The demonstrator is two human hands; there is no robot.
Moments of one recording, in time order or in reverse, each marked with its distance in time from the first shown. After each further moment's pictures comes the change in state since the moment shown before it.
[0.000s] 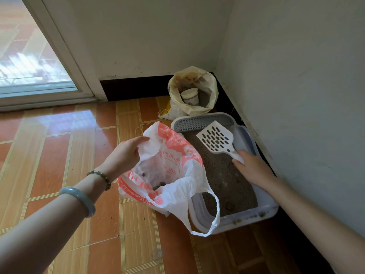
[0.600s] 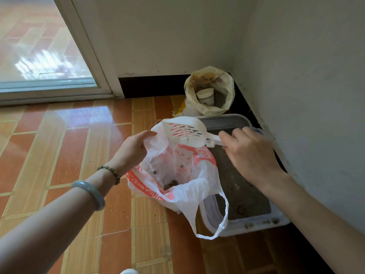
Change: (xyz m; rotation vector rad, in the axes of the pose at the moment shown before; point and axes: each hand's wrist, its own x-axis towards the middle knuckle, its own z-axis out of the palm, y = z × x) left_hand -0.010 -0.011 -0.012 -0.108 0.123 -0.033; right_hand -0.022 -0.113 -0.044 -0.552 0.588 -0.595
